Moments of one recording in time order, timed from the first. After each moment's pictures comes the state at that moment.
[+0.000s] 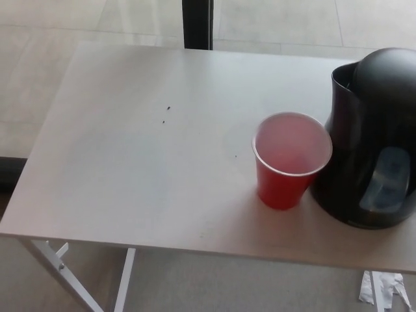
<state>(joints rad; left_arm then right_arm) 0.01 0.68 0.78 1.02 -0.37 -0.03 -0.38 -0.30 -0.88 -0.18 0.34 0.30 0.25 0.53</state>
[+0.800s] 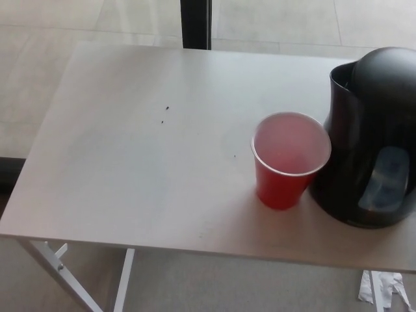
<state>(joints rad) 0.00 0.70 0.73 1.04 -0.38 -0.05 -0.39 -0.36 -0.73 -0.20 0.39 0.19 0.26 0.38</state>
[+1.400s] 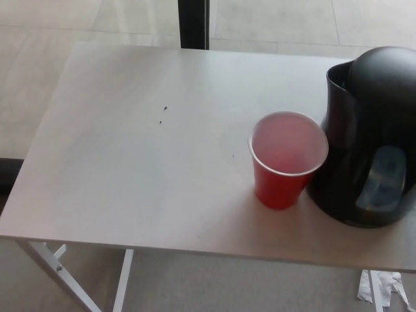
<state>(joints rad) -0.01 0.69 0.73 1.04 -0.38 -0.05 -0.39 -0.35 -0.63 -0.21 0.39 0.10 0.12 0.22</state>
